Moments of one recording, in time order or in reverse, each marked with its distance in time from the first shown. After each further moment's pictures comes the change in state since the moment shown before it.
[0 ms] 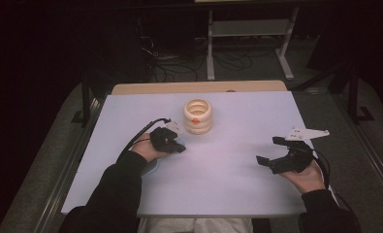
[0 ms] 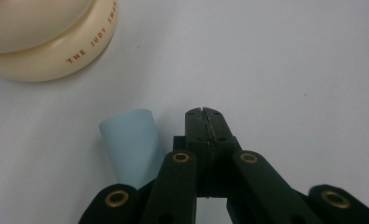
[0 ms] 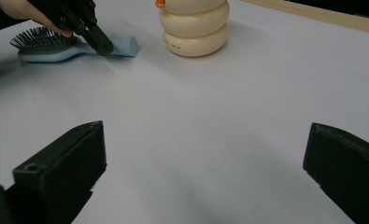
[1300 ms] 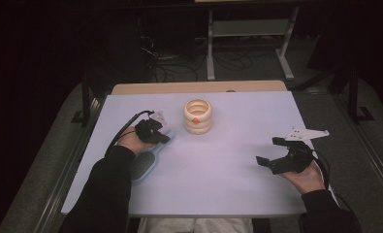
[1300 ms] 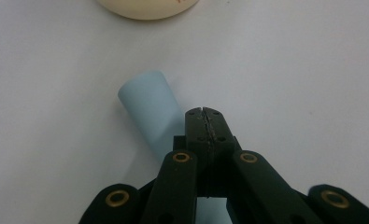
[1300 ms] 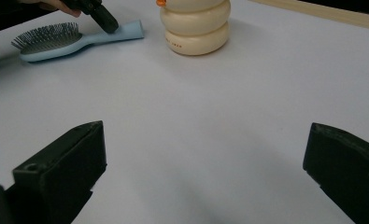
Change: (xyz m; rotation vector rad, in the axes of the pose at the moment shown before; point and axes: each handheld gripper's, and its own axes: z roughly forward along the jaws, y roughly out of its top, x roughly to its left) left arm 0.038 -0.030 -0.027 0.027 0.105 -0.116; right arm 0.000 -0.001 0.001 0.002 0.006 0.008
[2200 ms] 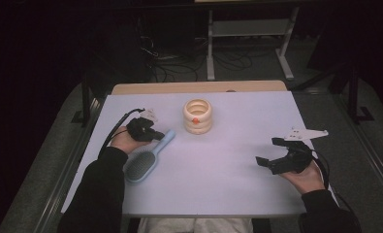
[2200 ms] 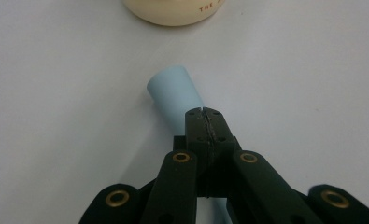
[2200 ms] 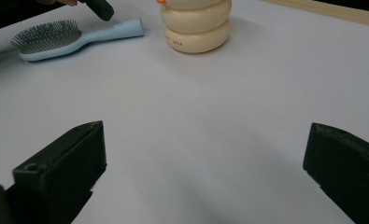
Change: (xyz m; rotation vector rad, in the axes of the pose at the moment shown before) left arm 0.008 -0.013 -0.014 -0.080 0.019 -0.022; right arm 0.000 0.000 0.001 0.010 0.002 0.002
